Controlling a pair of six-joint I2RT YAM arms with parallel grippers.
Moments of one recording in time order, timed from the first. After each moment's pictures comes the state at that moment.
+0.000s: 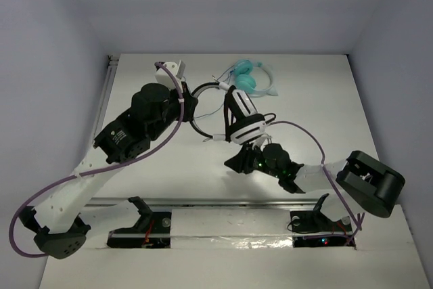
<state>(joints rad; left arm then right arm) -0.79 1.02 1.34 -0.63 -0.28 -0.39 0.87 1.42 0.32 0.81 -0.12 0.82</state>
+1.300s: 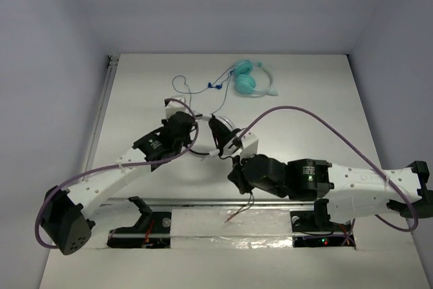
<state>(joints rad) -0.72 1.08 0.82 -0.48 -0.53 -0.58 1.45 1.11 1.07 -0.61 0.46 0.69</state>
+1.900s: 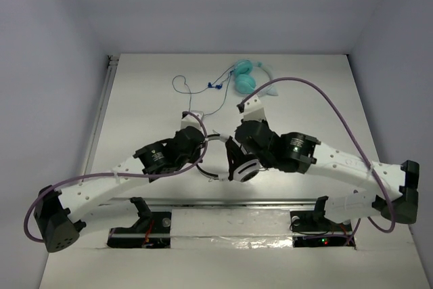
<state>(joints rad) -0.95 1.02 0.82 -0.60 -0.42 -0.59 1.17 1.25 1.24 -0.73 0.81 0.40</state>
